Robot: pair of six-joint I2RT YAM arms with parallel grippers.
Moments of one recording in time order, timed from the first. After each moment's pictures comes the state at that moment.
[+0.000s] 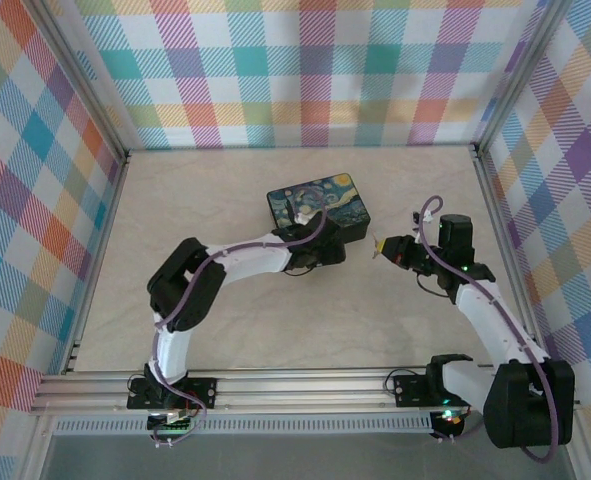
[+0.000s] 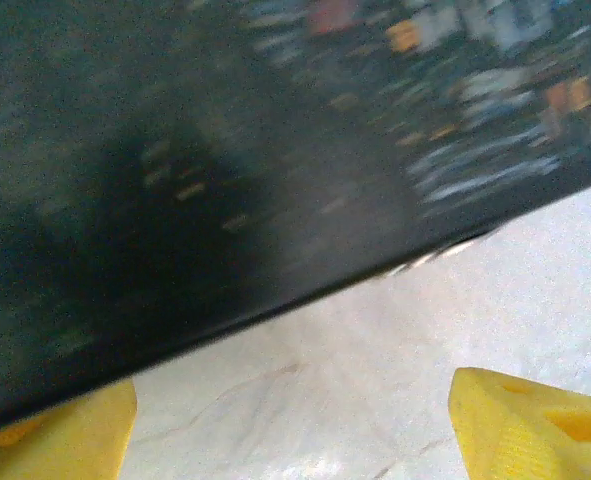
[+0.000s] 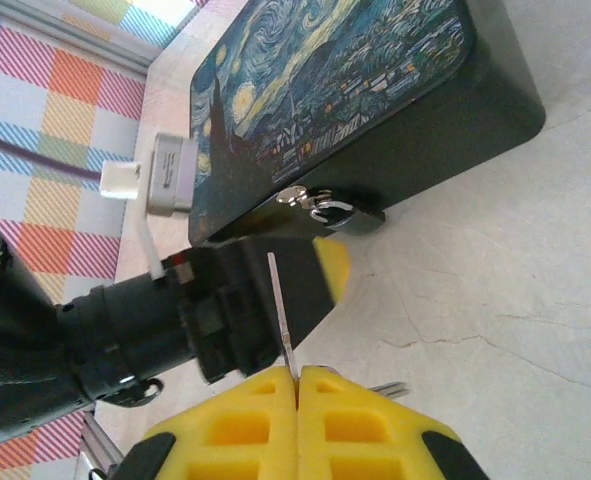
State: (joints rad) left arm -0.86 2.01 1.39 -0.35 -0.18 -0.87; right arm 0.06 1.05 0.64 -0.27 -0.70 0.53
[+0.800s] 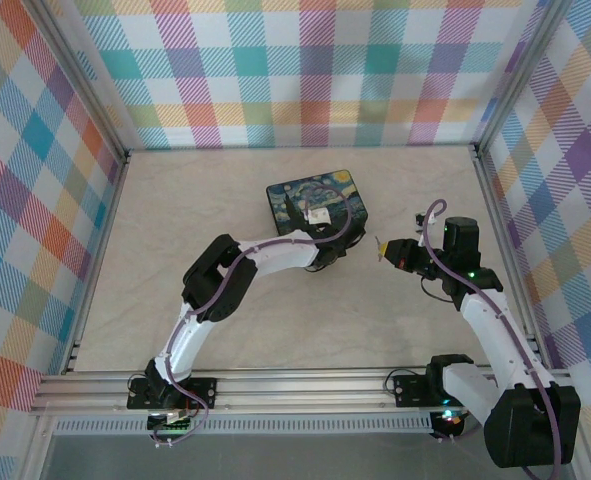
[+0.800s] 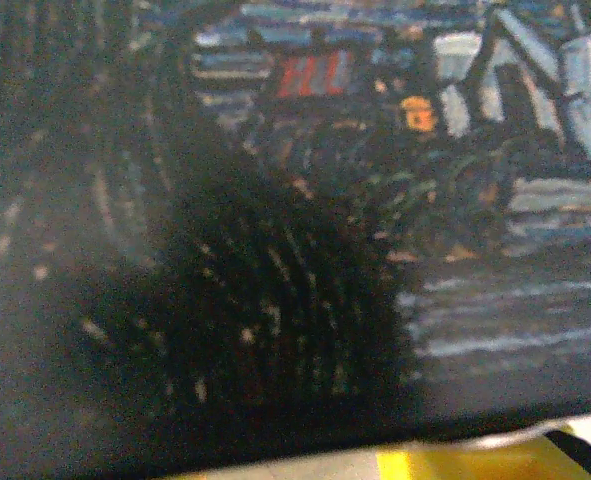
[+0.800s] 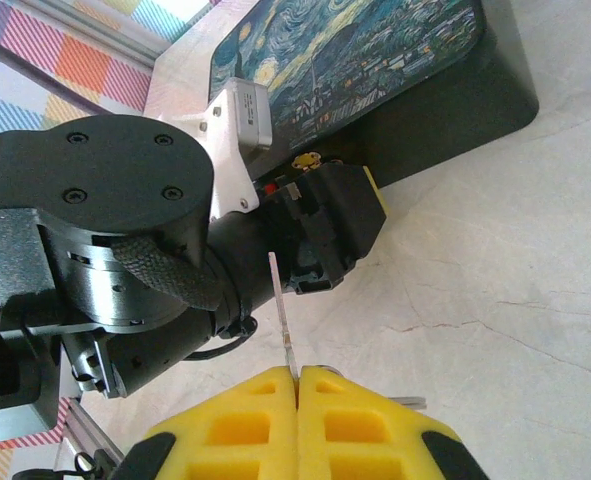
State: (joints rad) left arm -0.90 2.22 1.66 -0.54 -0.51 -1.00; right arm 0.06 0.96 0.66 -0.37 -0.70 0.48
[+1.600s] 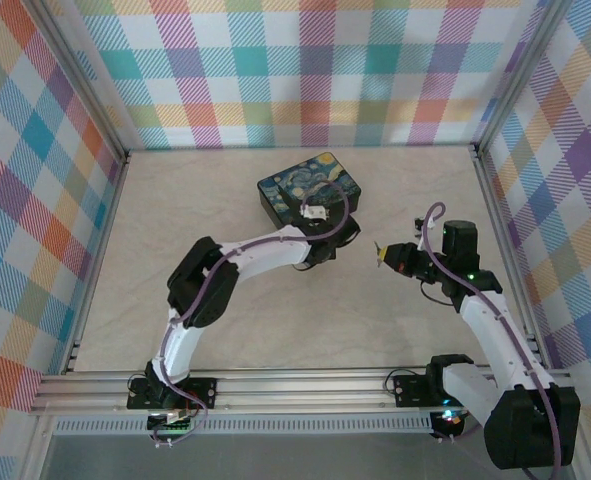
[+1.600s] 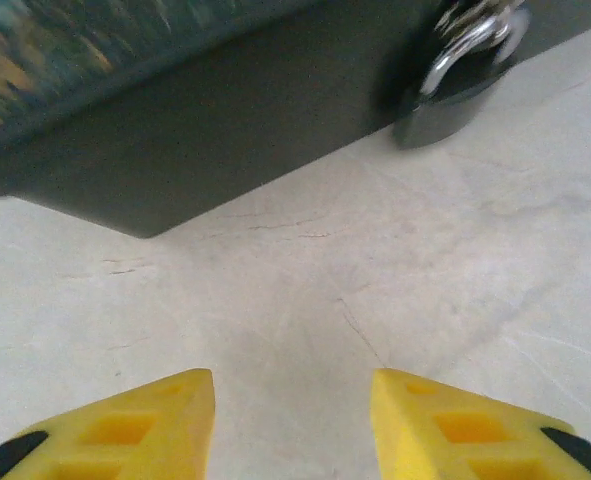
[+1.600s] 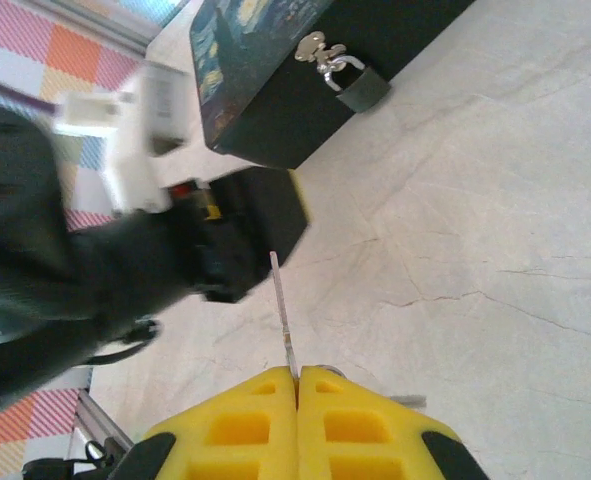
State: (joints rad) left arm -0.89 2.08 1.64 -0.73 -0.51 -0.85; right arm 0.06 0.95 0.64 -0.39 -0.69 0.50
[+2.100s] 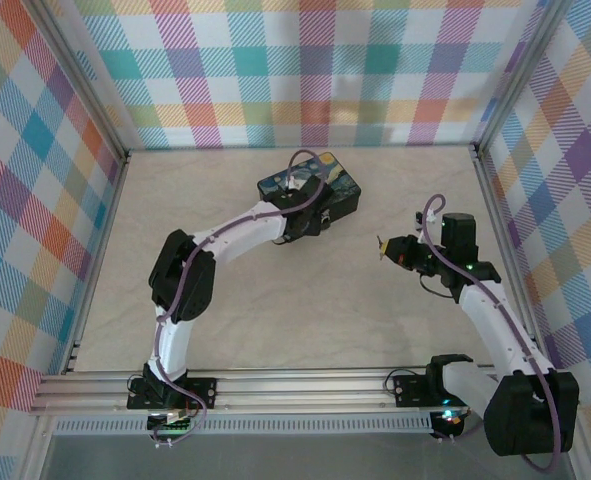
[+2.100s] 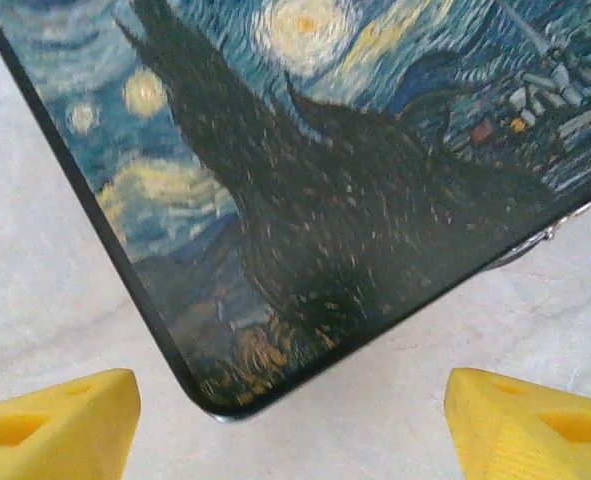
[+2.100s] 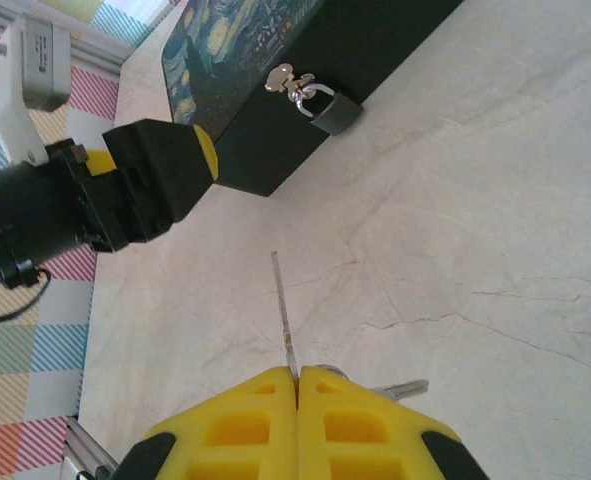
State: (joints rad) left arm -0.73 2.03 1.72 -0.77 -0.41 -0.51; right arm 0.06 1.02 0.69 -0.40 -0.65 0.52
